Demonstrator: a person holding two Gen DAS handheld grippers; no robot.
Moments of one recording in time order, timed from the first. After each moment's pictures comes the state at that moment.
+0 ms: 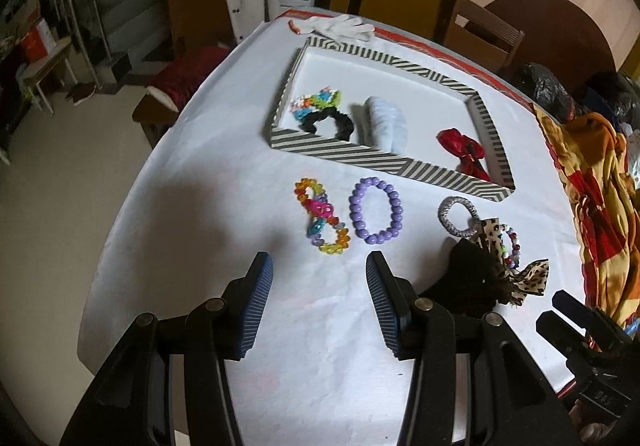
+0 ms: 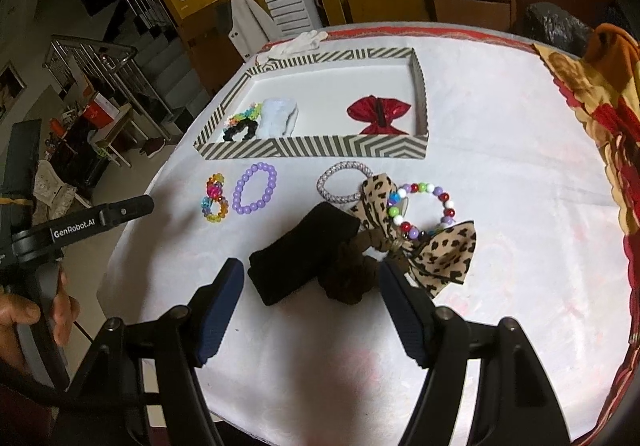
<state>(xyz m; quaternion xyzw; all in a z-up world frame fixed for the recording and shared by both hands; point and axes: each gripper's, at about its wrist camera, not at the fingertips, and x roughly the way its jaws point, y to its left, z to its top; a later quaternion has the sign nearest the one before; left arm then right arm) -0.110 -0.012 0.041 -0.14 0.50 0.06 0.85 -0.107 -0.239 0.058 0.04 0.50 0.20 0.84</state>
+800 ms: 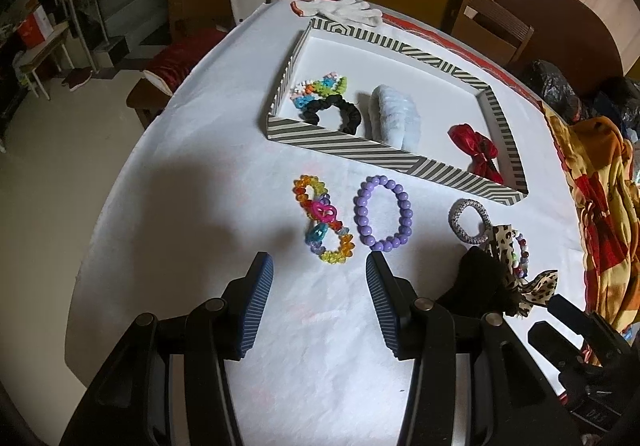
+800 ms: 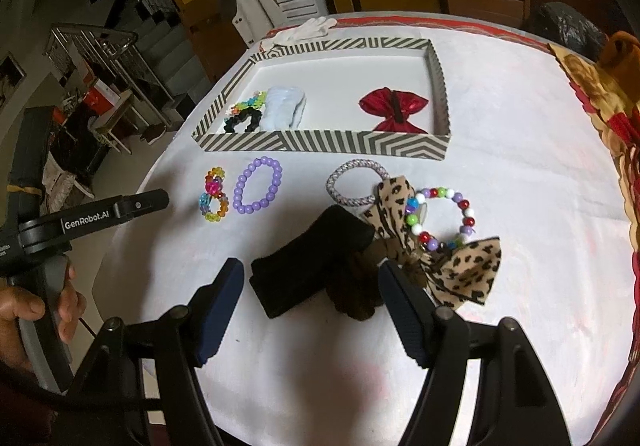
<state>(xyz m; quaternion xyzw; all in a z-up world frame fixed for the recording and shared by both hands) -0.084 -0.009 0.023 -0.15 0.52 0.06 0.84 -0.088 -0.218 0.048 0.02 0.52 0.21 0.83</state>
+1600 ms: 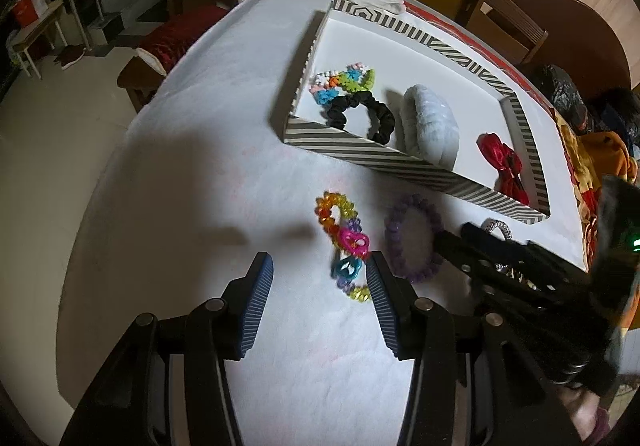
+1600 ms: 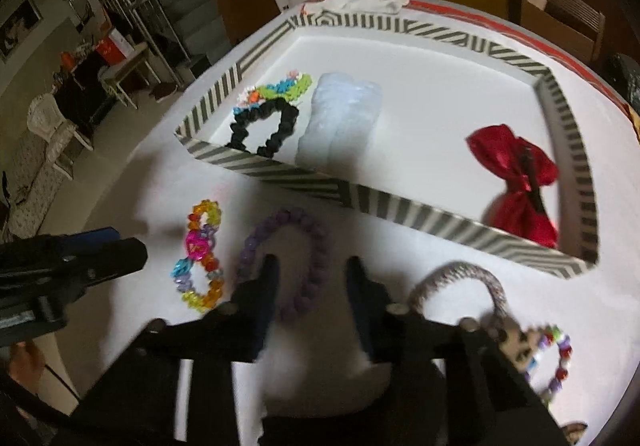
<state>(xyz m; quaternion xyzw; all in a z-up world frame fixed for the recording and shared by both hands) -0.049 0.025 -0.007 -0.18 0.55 0.05 0.81 0.016 -0.107 -0.026 -0.06 0.53 0.25 0.80</state>
